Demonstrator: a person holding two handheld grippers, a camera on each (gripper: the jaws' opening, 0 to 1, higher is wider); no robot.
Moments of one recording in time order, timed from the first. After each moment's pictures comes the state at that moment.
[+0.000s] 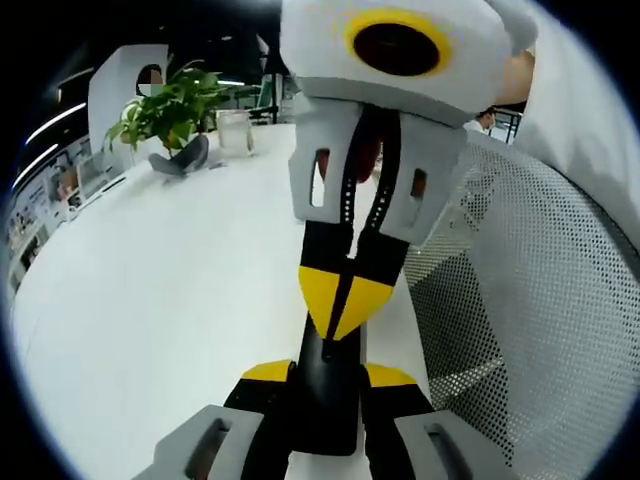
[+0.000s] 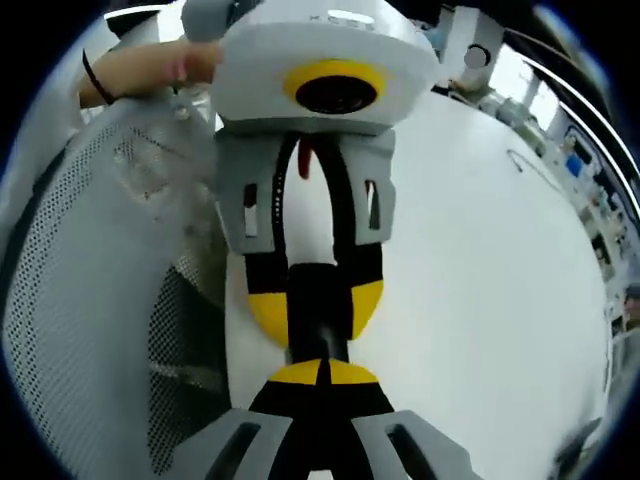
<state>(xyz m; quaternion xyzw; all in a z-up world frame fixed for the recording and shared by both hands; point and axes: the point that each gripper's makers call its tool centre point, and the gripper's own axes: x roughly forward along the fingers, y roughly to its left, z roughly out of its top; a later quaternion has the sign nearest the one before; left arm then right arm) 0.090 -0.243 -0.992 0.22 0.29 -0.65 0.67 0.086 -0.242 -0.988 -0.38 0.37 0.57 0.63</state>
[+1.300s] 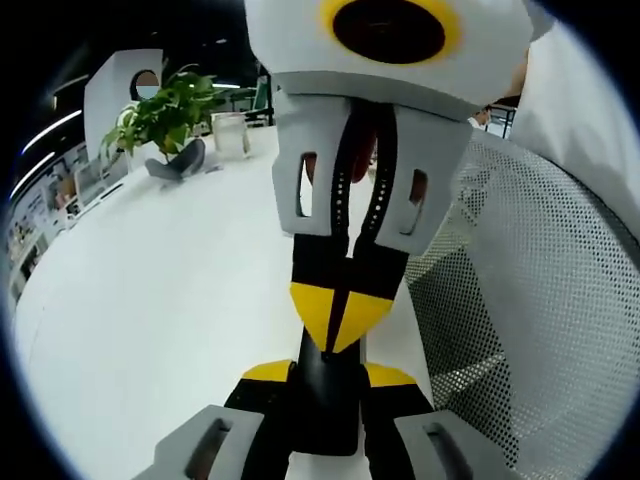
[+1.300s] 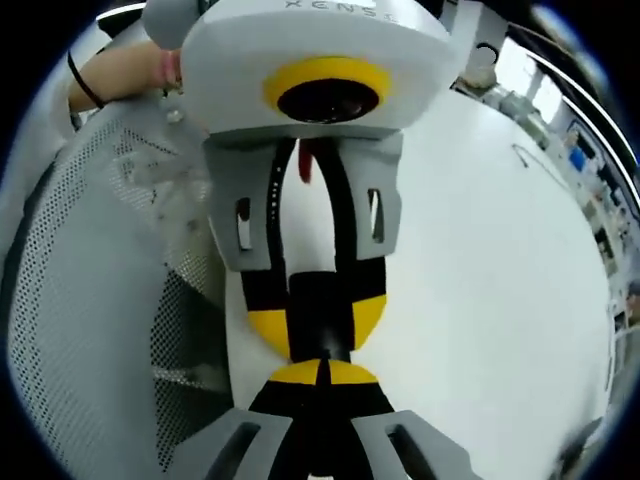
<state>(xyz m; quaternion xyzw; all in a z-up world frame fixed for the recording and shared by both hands) 0.089 -0.243 -0.992 0.23 0.28 -0.65 0.67 0.088 -0.234 -0.988 -0.36 0.40 0.56 0.63</state>
